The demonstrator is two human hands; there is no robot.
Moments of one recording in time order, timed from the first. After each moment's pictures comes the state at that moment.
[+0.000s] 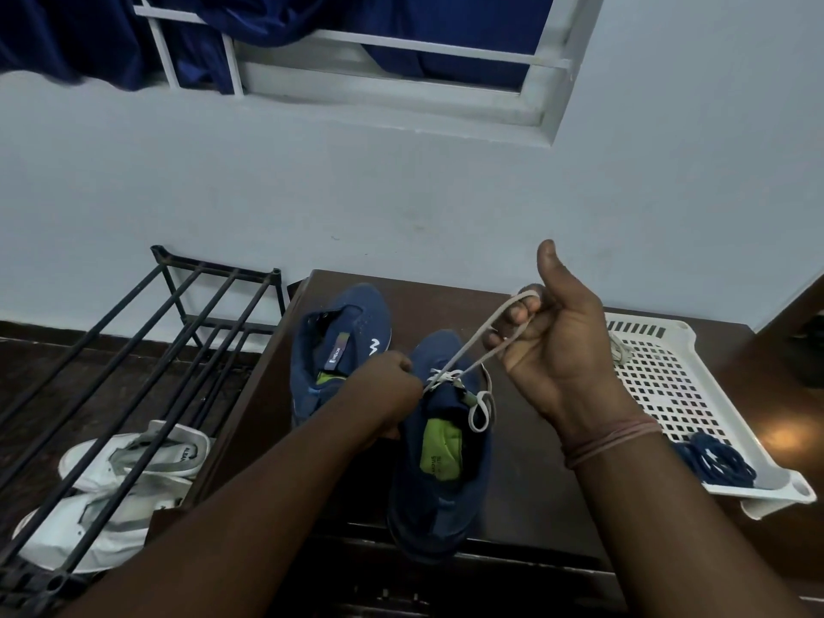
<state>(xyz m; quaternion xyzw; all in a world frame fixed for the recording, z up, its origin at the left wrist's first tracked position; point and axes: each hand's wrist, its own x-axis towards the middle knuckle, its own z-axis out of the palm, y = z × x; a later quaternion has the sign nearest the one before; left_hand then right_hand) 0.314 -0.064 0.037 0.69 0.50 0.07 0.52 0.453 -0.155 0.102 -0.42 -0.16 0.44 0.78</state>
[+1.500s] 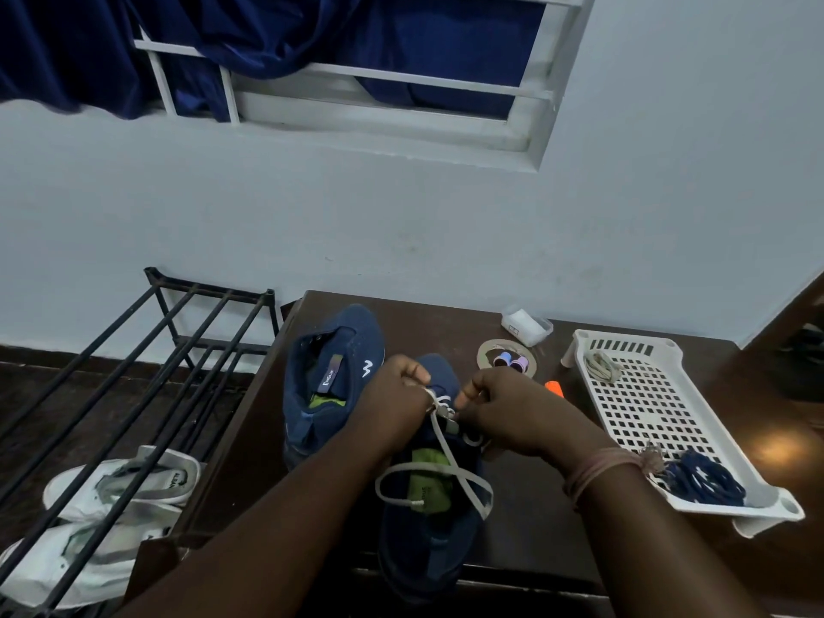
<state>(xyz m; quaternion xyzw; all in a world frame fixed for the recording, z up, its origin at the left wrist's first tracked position) 0.331 -0.064 0.018 0.69 0.43 0.20 0.54 0.459 -0.163 0.067 -0.81 -0.45 0.31 0.21</state>
